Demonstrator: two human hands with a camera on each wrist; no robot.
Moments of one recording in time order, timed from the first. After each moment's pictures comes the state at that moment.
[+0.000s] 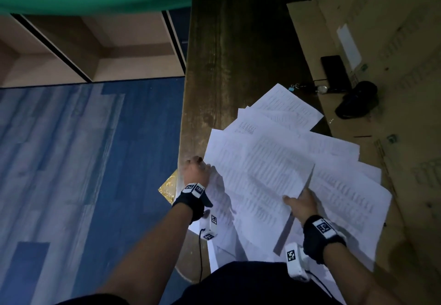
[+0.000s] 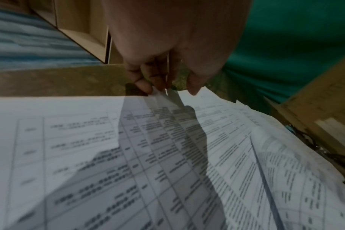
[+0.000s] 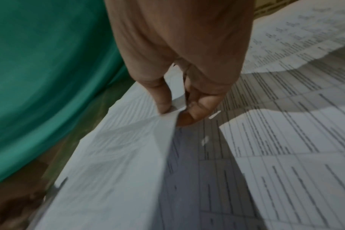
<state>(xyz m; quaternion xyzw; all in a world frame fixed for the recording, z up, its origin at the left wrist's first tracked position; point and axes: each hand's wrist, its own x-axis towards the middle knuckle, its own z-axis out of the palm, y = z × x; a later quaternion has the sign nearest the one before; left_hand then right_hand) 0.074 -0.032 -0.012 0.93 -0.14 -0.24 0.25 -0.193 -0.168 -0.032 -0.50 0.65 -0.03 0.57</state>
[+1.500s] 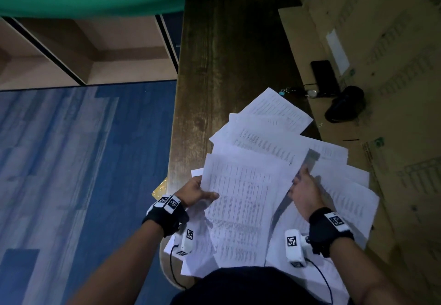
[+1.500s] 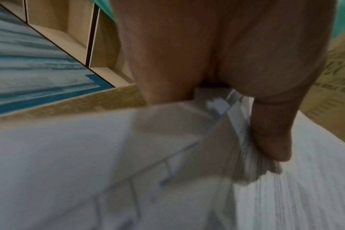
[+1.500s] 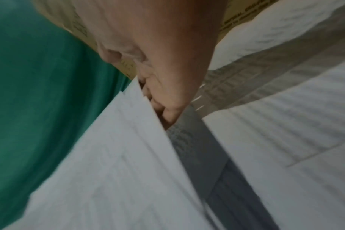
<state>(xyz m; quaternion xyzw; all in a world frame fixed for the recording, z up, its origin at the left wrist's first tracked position) 0.059 -0.008 0.008 0.70 -0.23 -0.57 0.37 -0.183 -0.208 0.018 -0.35 0.55 -0.19 0.73</state>
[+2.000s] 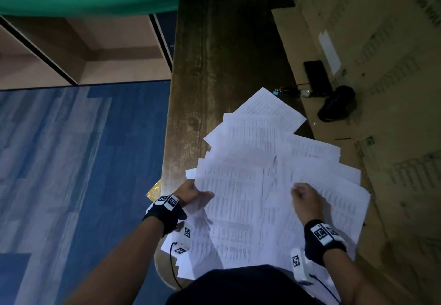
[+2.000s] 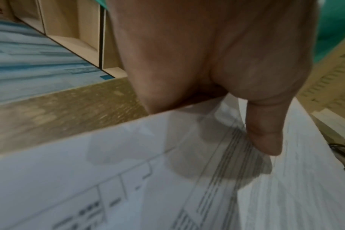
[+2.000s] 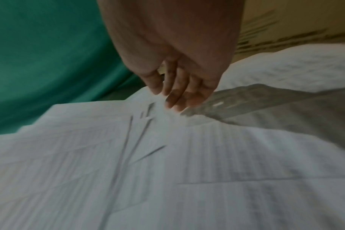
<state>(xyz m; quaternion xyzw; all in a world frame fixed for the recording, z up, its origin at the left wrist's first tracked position) 0.053 -0.009 0.002 0.76 -0.27 -0.52 0.27 -0.228 -0.202 -0.018 -0.65 0.63 -0.08 0.42</state>
